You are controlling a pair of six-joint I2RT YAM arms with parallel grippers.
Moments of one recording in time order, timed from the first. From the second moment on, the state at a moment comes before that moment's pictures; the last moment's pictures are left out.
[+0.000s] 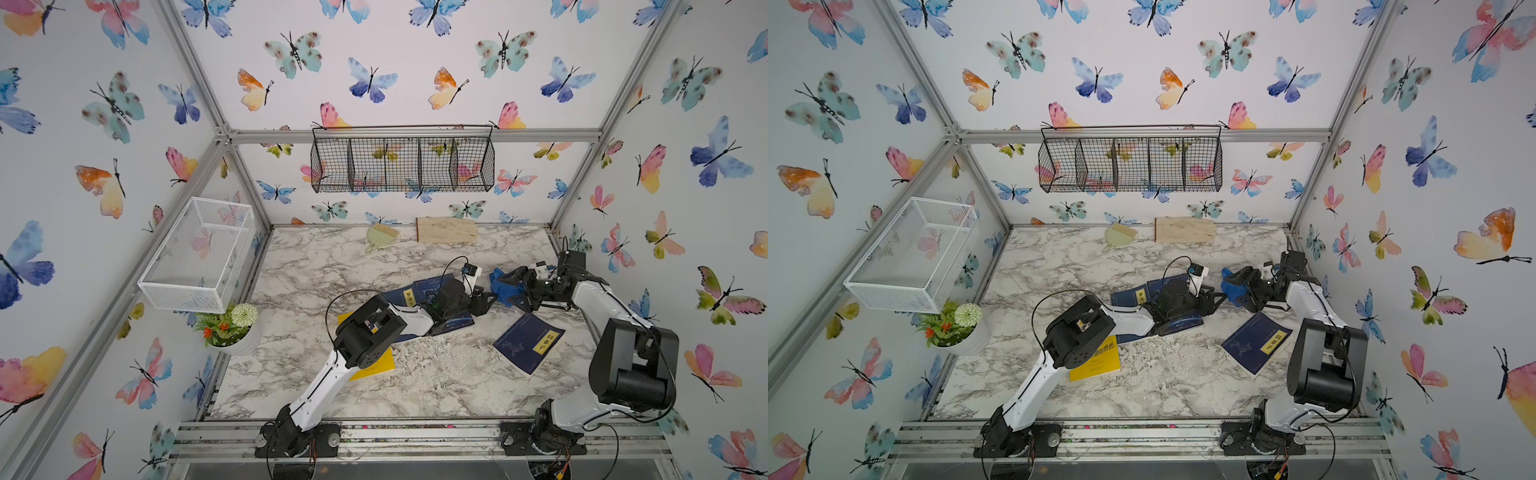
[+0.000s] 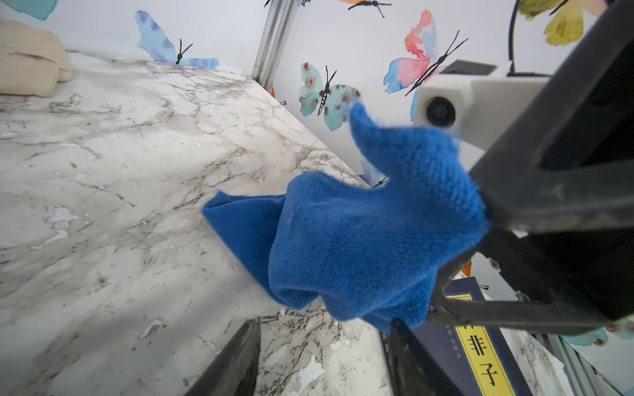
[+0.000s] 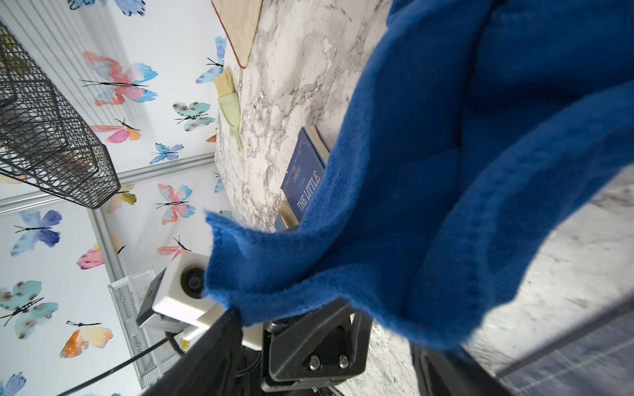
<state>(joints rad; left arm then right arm) -0.94 2.39 1.54 0.69 0.18 -0.49 -0.18 1.57 1.04 -0.58 -0.85 0.63</state>
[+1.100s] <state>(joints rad) -0.95 2.42 1.89 0.06 0.04 -0.42 -0.16 1.72 1.50 -0.75 -0.29 0.59</state>
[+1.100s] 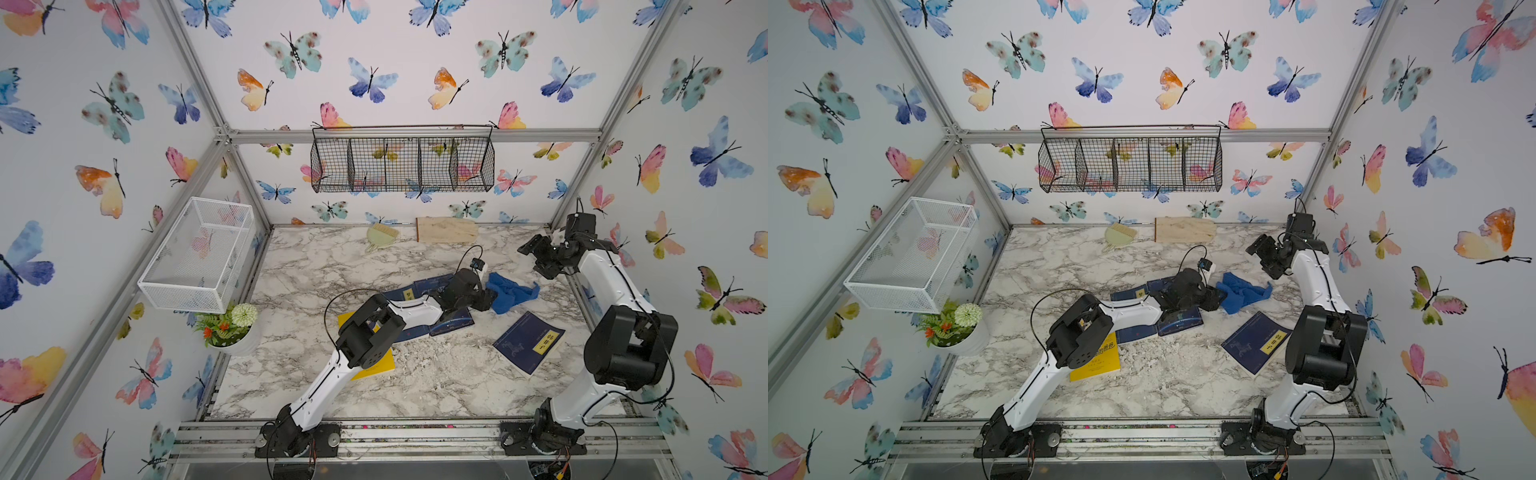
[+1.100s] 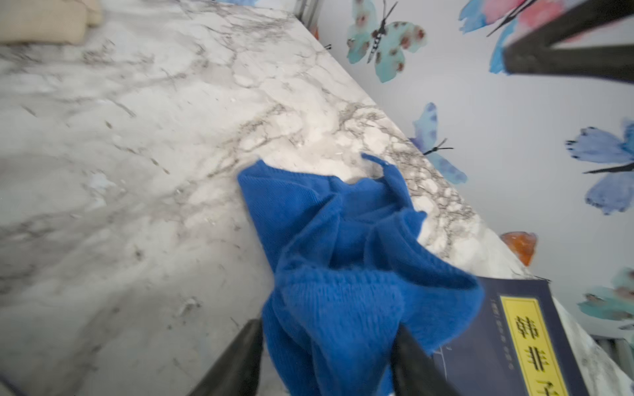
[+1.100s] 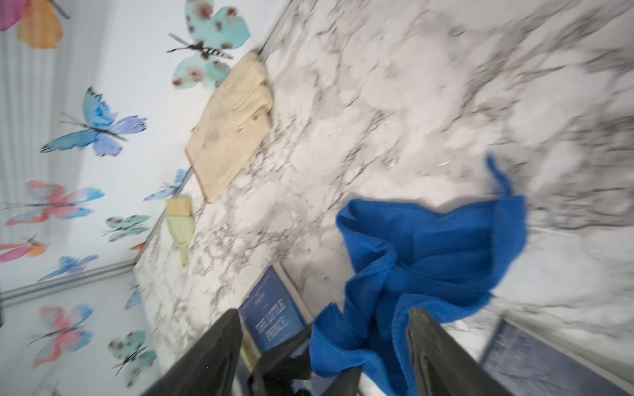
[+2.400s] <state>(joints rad) -0.63 1.46 0.94 -0.27 -0.36 -0.32 0.08 1.37 0.39 0.45 0.28 0.13</state>
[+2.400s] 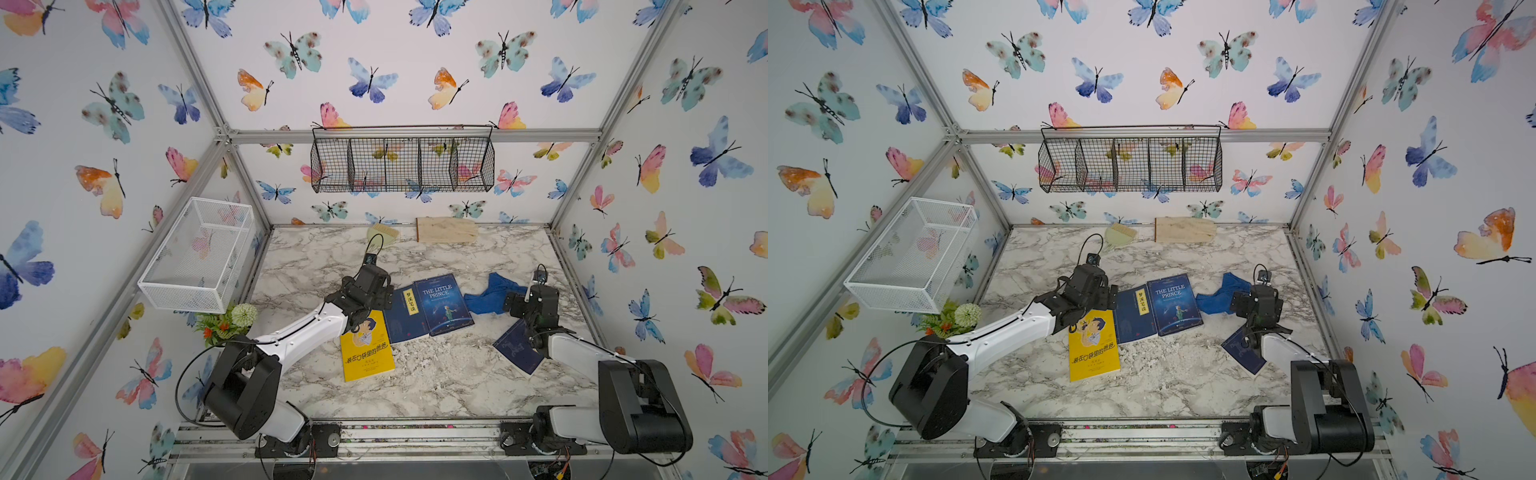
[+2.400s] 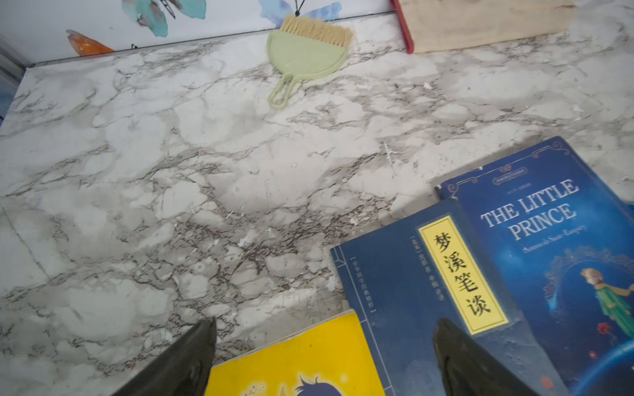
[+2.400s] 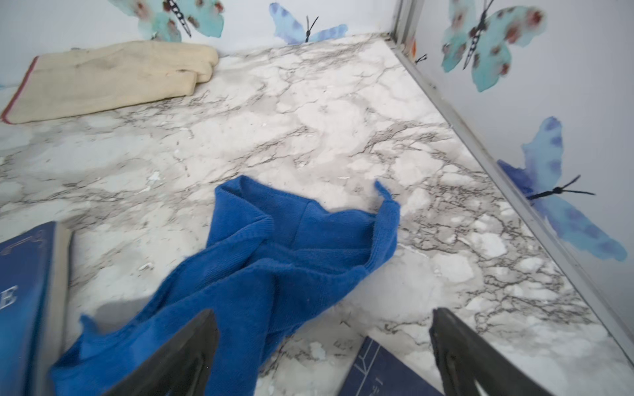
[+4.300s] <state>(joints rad) -0.14 1.46 0.13 1.22 -0.38 -0.04 0.08 1.58 0.26 1.11 0.17 0.00</state>
